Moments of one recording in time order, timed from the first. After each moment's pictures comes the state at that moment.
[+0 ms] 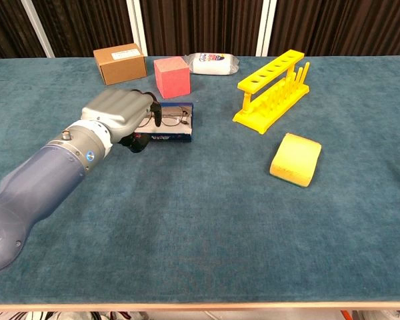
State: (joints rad) left arm -0.82 -1.99 -0.25 -1.13 0.99 1.15 0.77; right arm 0.07 -1.16 0.07 -1.67 -1.45 1.45 -0.06
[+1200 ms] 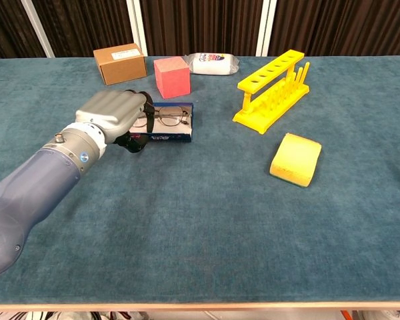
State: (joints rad) left arm -0.78 -2.00 -0.25 -1.07 1.05 1.14 0.65; right arm 0.07 -1.15 0.07 -1.68 -1.43 1.44 -0.07
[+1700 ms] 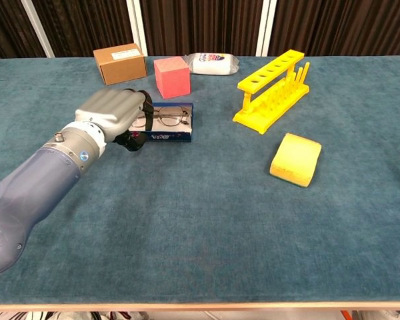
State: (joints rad) left arm -0.78 -2.01 -0.26 -1.06 1.06 1.14 0.64; right arm 0.07 -1.15 0.07 -1.68 -1.42 1.44 -0.07
